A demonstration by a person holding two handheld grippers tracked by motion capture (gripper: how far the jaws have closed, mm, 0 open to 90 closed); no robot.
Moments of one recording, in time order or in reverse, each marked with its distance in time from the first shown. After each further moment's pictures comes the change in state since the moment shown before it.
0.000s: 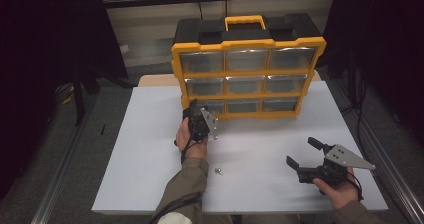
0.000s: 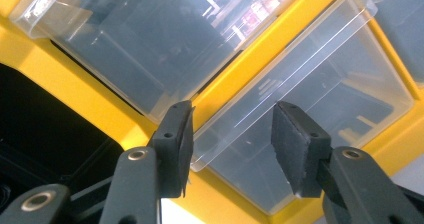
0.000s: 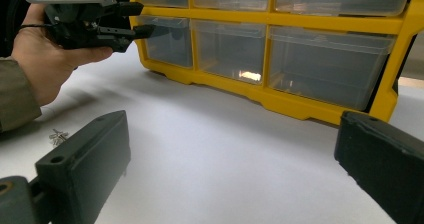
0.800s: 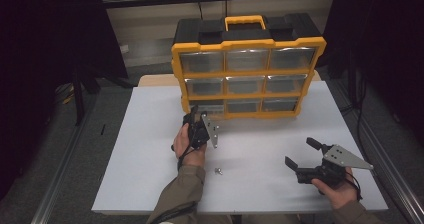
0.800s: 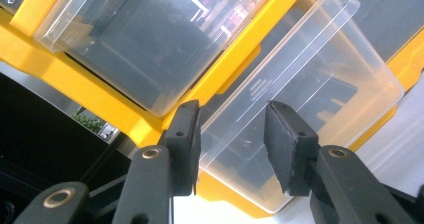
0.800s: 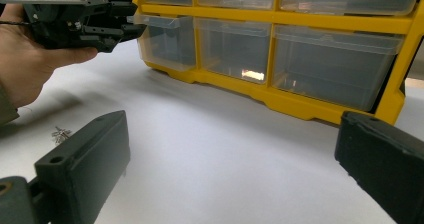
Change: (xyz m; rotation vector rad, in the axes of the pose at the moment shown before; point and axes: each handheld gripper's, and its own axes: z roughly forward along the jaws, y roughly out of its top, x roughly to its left) left arm 0.001 0.000 -0.024 -0.005 -0.036 0.067; right arm 0.002 0.000 0.002 0.006 0.005 -0.008
